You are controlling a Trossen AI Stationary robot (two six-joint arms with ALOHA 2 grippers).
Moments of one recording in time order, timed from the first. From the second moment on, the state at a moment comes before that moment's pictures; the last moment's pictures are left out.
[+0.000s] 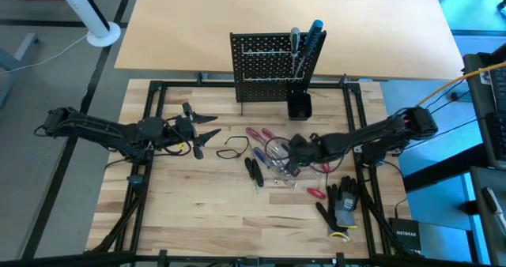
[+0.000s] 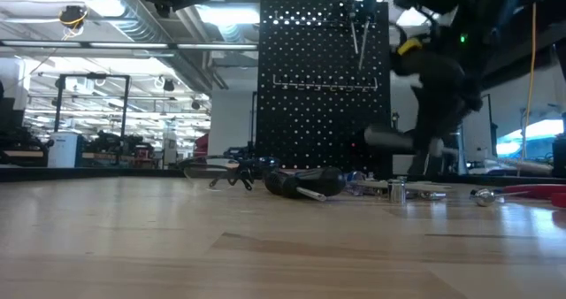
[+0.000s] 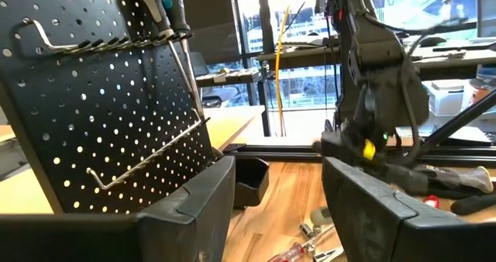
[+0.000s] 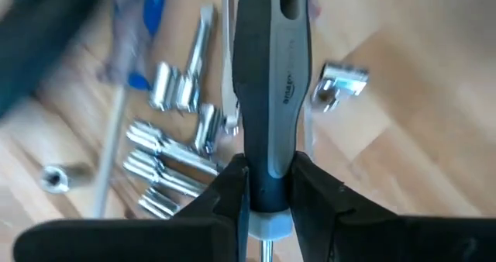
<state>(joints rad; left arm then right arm) -0.11 0.88 0.49 0.45 -0.45 0.16 0.17 1.43 0.83 -0.60 0.31 0.83</state>
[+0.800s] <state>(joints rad) -0.11 0.88 0.49 0.45 -0.45 0.16 0.17 1.31 1.18 -0.41 1.01 0.27</state>
